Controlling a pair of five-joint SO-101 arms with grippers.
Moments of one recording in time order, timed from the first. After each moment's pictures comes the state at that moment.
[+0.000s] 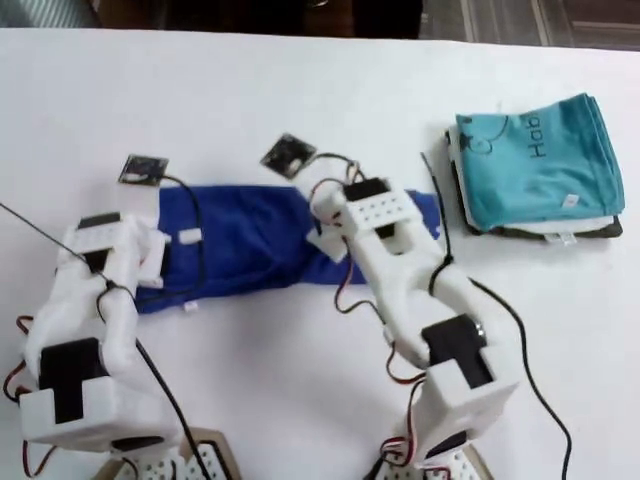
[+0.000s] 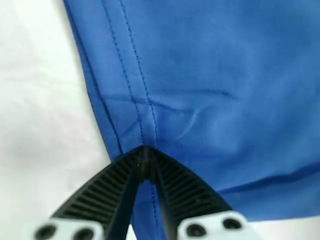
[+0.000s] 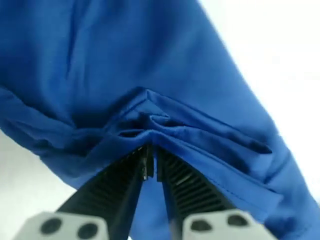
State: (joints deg) left arm -20.8 0.3 39.4 49.4 -16.2; right arm -24.5 11.5 16.6 53.6 35.3
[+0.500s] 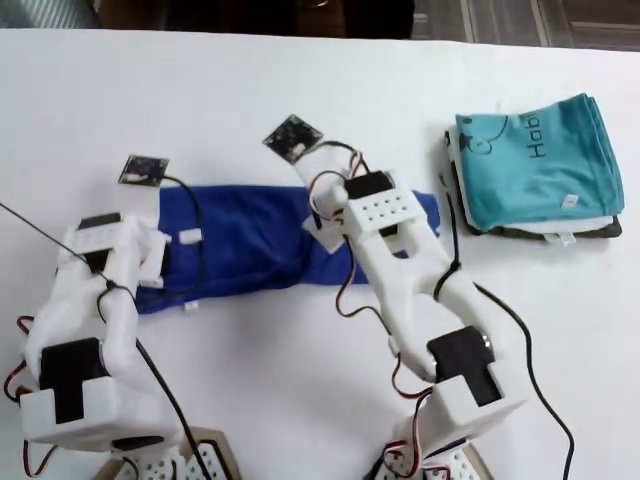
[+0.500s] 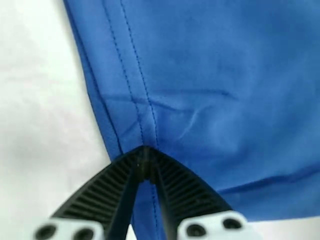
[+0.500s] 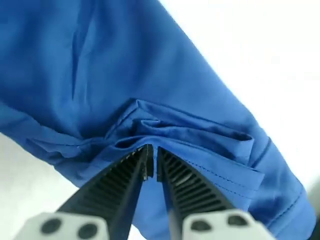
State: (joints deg) left arm -20.8 0.2 39.6 49.2 -16.2; right arm -24.6 6.6 14.9 56.6 28.2
